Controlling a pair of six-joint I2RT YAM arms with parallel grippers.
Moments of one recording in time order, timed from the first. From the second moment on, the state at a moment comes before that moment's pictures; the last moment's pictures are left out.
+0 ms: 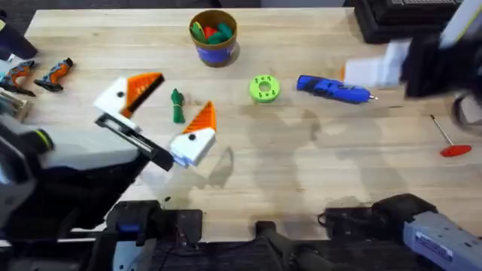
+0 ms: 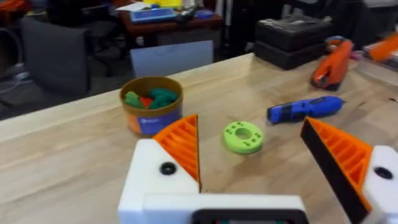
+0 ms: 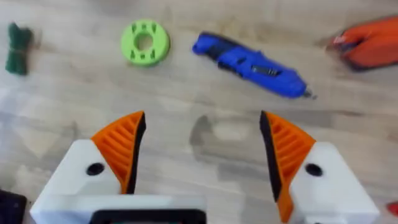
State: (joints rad) left arm 0.03 0.03 0.34 -0.38 0.58 0.01; right arm 0.22 0.94 1.18 -1.10 -0.03 0.11
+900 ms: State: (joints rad) left arm 0.03 0.85 0.92 -0.86 0.18 0.05; right arm 0.22 0.67 0.89 -1.05 -0.04 0.18
